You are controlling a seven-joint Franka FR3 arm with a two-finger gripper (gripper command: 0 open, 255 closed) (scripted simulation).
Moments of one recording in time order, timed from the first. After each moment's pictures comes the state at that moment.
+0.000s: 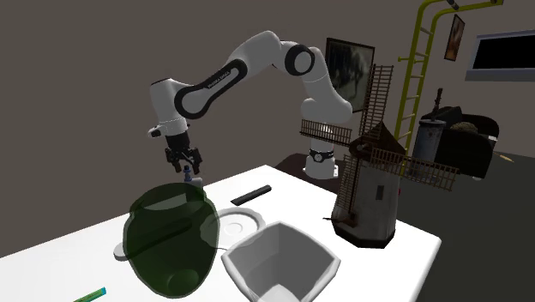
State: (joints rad) arm -0.30 0.59 -0.42 -1.62 0.27 2.01 -0.86
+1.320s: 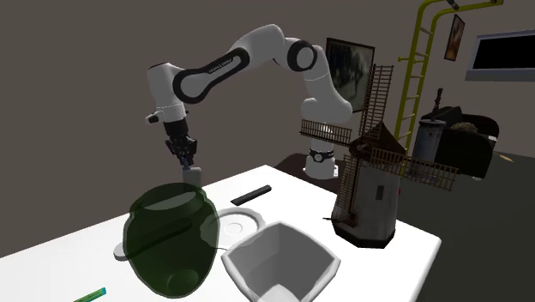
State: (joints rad) arm -0.29 0.53 -0.43 -1.58 0.24 1.92 -0.85
